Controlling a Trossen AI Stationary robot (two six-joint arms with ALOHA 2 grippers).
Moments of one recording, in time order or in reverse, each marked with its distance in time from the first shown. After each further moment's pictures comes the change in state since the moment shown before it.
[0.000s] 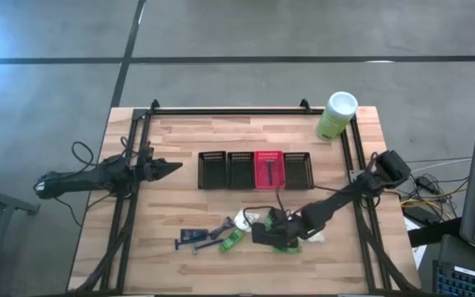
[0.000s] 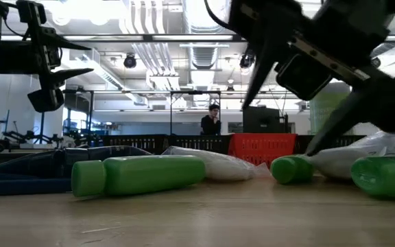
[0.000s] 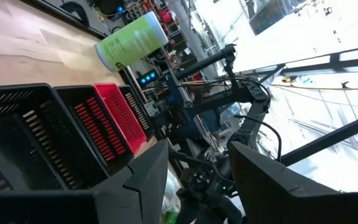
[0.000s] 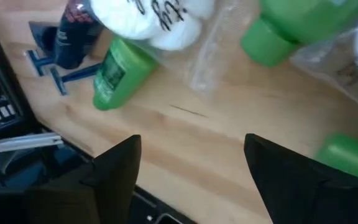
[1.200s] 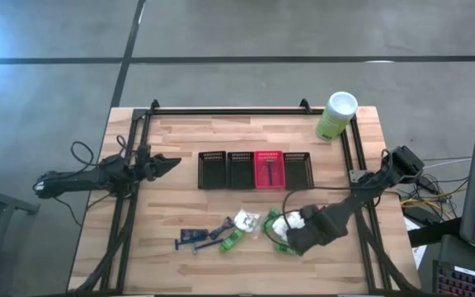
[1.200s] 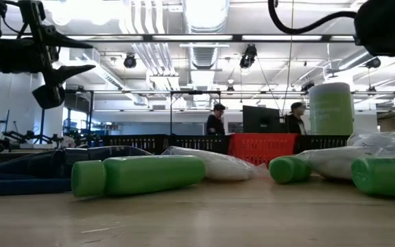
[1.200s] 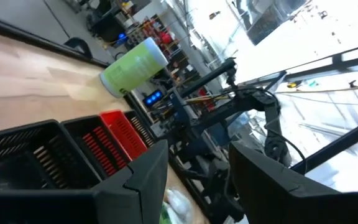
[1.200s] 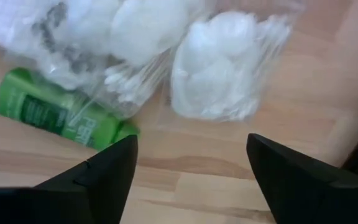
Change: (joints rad) left arm 0.000 0.017 0.000 0.055 -0.070 0.121; right arm 0.118 -0.126 0.161 -0.961 -0.262 -0.079
